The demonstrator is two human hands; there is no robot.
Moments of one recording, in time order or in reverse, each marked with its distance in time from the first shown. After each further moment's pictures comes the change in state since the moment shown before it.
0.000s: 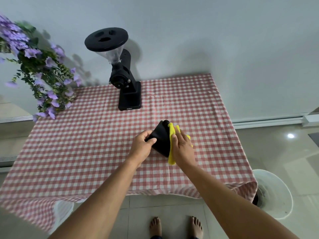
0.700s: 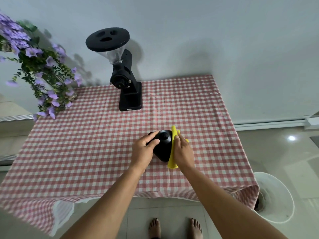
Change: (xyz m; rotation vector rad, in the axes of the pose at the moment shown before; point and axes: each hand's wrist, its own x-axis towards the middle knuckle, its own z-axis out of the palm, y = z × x) left_hand -0.013 -0.004 0.012 -0.196 0.096 0.110; right_hand 0.004 -0.004 0.003 0.135 0.022 0.142
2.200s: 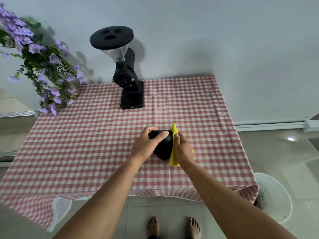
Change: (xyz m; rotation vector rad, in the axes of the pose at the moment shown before) left_hand 0.009 0.024 -0.009 0.294 -0.116 -0.091; right_hand 0.005 -0.007 0.005 0.096 -0.039 0.064
